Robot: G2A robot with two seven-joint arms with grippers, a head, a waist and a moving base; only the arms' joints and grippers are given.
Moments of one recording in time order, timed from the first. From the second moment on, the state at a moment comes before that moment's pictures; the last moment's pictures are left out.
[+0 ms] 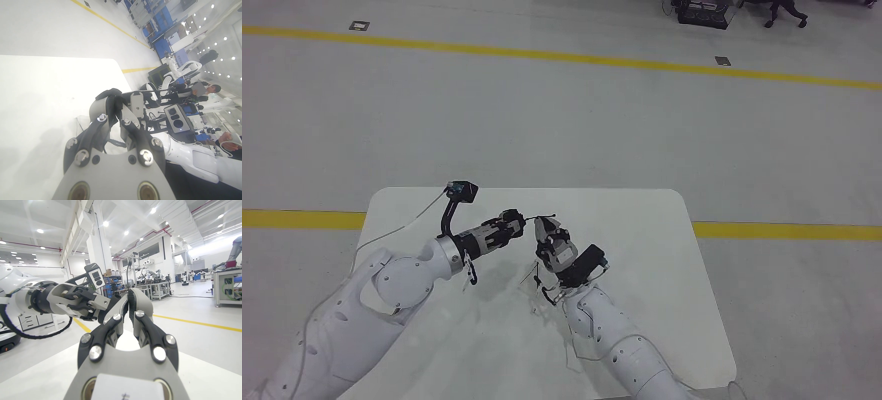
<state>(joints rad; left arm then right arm) 1.25 -1.10 -1.05 -1.73 0.26 -0.08 -0.48 -1.23 -1.41 0.93 -1.05 -1.31 -0.33 -1.03</state>
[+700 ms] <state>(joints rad) 1.25 -1.10 -1.05 -1.72 0.25 -0.09 -0.48 -1.23 -1.41 0.92 -1.03 -1.31 -0.34 -1.01</state>
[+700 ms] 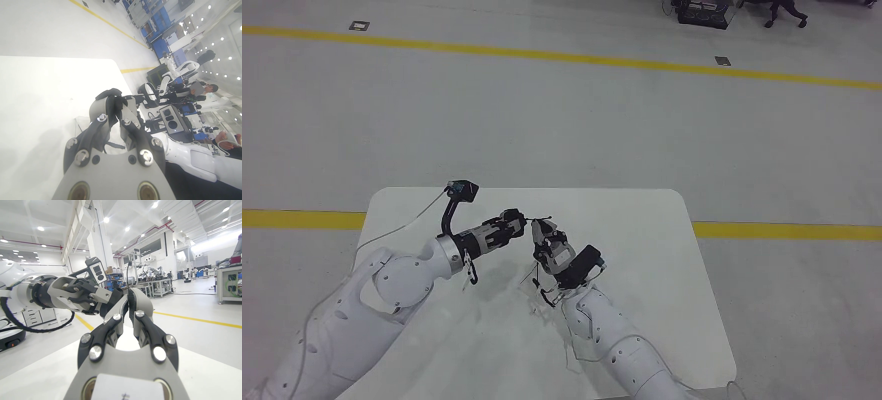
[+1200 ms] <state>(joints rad) 1.25 -1.10 -1.05 -1.73 0.24 -0.10 -0.49 -1.23 -1.41 0.92 -1.03 -1.31 -0.34 -1.02</state>
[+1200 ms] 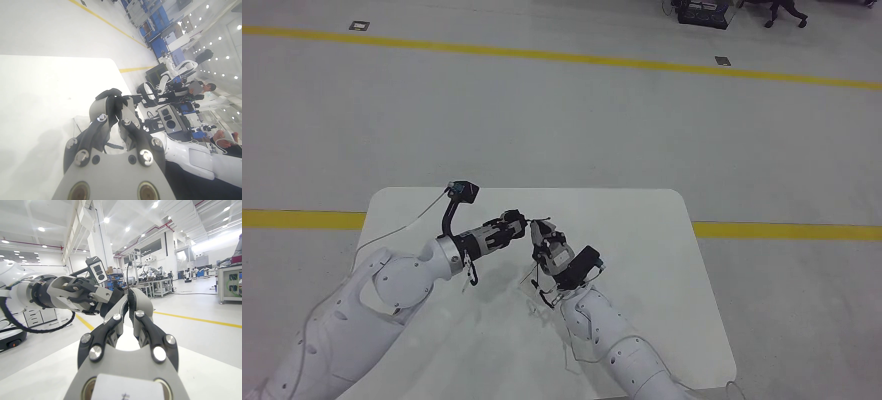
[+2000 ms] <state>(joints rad) 1.25 -1.10 -1.05 -1.73 0.24 -0.10 -0.49 -1.23 -1.41 0.93 -1.04 -1.31 -0.34 -1.00</state>
